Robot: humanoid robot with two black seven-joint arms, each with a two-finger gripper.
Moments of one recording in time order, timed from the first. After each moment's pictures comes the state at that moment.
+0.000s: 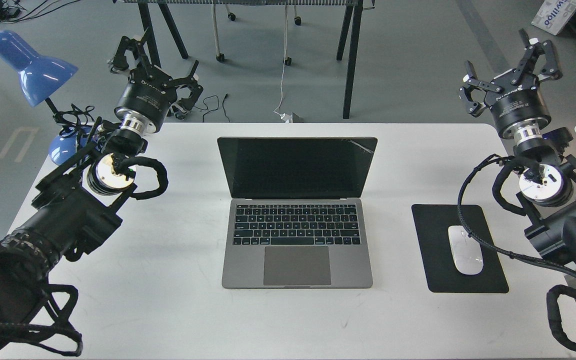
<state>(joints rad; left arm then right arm) -0.84 0.16 -0.81 -0.55 -0.11 -0.49 -0.36 0.73 -0.25 1.11 0.55 -0.14 0.49 0.33</state>
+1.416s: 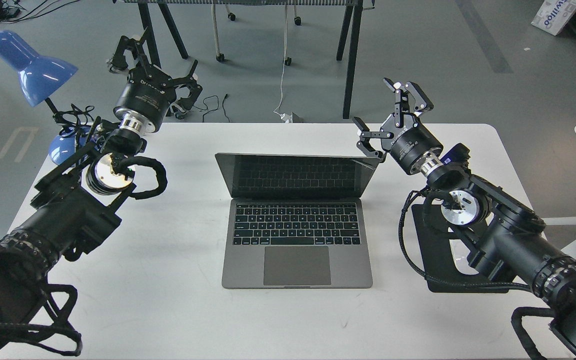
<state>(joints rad) -0.84 0.16 -0.82 -0.55 -0.11 -0.49 -0.36 0.74 -0.15 0.66 0.63 -0.14 0.48 0.32</state>
